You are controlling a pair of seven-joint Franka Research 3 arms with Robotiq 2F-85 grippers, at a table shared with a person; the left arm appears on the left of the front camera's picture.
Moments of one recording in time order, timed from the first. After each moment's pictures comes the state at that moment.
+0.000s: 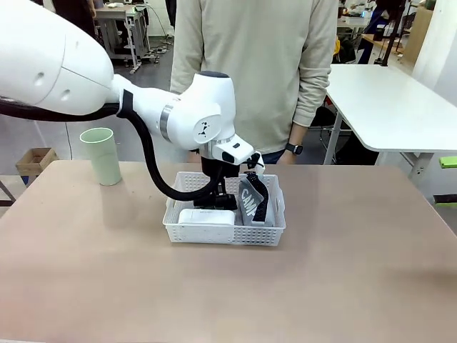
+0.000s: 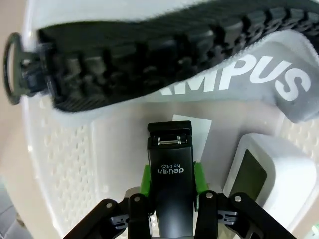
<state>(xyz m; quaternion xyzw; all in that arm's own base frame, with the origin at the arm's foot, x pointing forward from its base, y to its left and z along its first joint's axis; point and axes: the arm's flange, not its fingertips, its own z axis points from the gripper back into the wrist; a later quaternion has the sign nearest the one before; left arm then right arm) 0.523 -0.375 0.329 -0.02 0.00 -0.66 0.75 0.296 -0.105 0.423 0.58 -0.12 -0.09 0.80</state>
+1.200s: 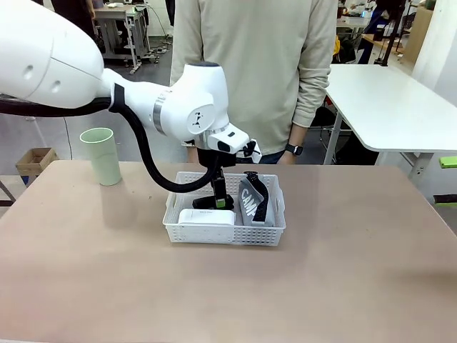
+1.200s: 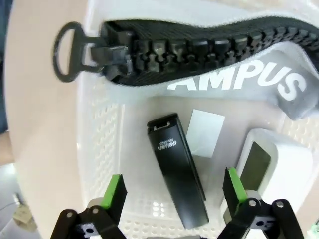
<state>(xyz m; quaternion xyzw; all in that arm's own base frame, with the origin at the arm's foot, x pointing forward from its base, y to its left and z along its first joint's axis) 0.537 -0.360 0.359 -0.03 -0.04 -0.64 0.76 0.296 -0.105 0.423 0.58 -0.12 -0.09 0.80</state>
